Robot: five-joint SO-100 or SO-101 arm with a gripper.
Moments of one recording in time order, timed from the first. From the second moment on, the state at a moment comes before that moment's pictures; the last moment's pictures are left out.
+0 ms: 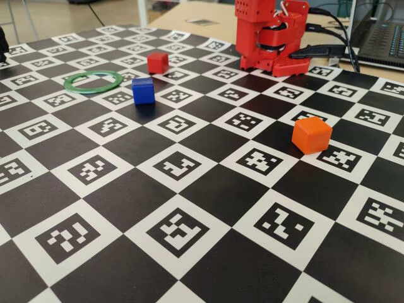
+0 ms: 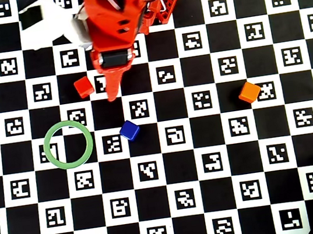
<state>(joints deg) 38.1 116.0 88.9 100.0 -41.7</state>
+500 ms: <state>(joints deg) 50.2 111.2 97.0 100.0 -52.4</state>
